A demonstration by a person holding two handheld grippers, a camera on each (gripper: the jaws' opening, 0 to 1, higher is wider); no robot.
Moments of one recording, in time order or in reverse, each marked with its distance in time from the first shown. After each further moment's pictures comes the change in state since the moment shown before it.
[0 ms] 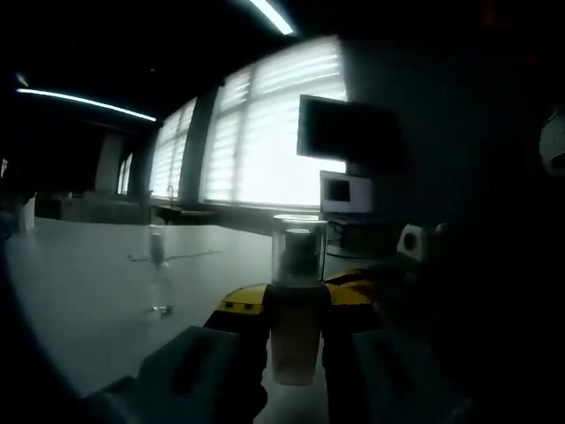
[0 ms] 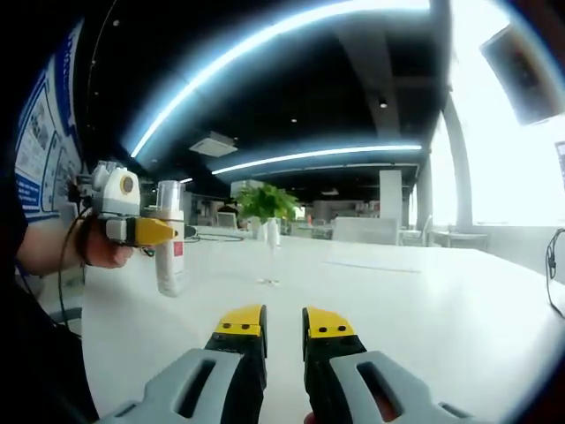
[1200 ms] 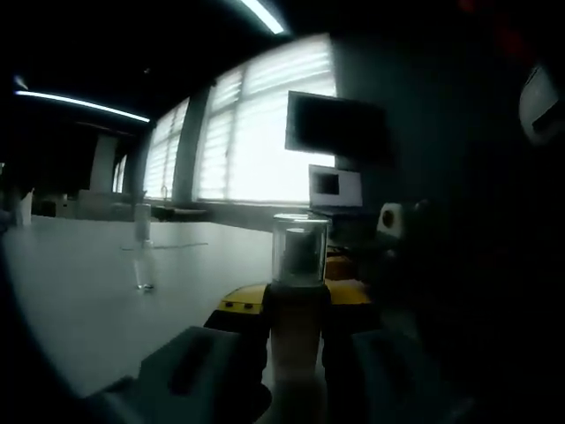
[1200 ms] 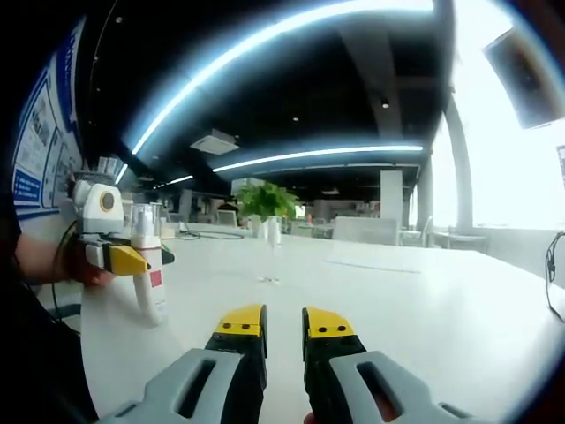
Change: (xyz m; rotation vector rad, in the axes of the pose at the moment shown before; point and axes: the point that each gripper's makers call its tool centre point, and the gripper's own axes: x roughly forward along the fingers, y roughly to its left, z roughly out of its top) left arm -0.009 -0.029 -0.028 0.030 -0.007 -0.030; right arm 0.000 0.002 -0.002 -0.016 0.007 -0.001
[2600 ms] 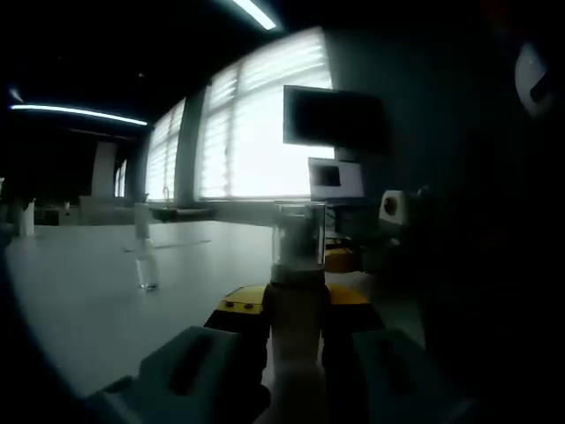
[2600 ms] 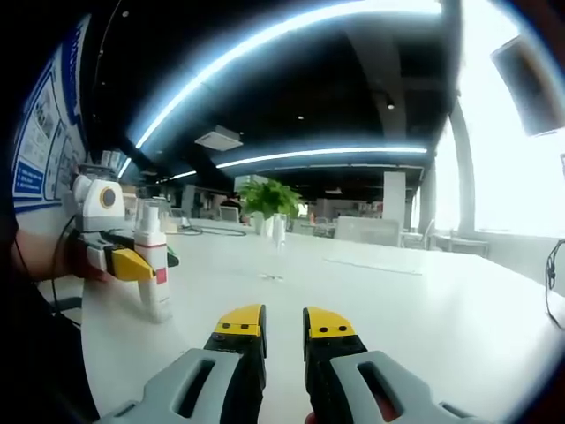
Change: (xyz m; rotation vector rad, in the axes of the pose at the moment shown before) left arm -0.001 0.000 -0.007 0.046 0.032 0.035; right arm 0.000 0.005 0.000 -0.007 0.010 0.015
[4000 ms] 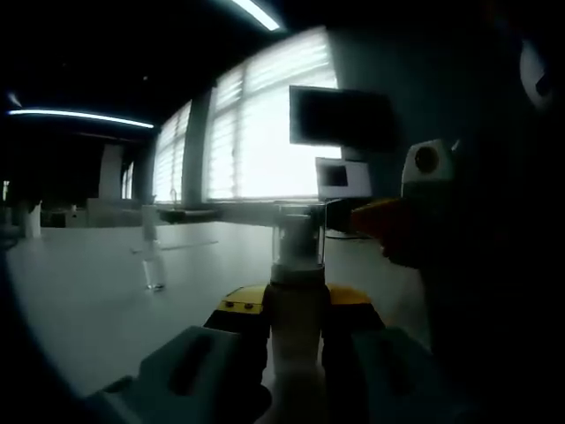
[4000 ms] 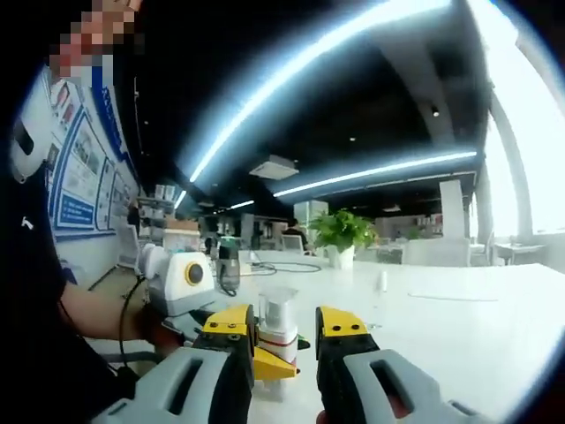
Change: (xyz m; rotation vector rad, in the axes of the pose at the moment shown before) left arm -0.001 0.003 0.000 0.009 -0.003 0.032; right arm 0.009 0.125 0.074 0.040 -0.122 0.310
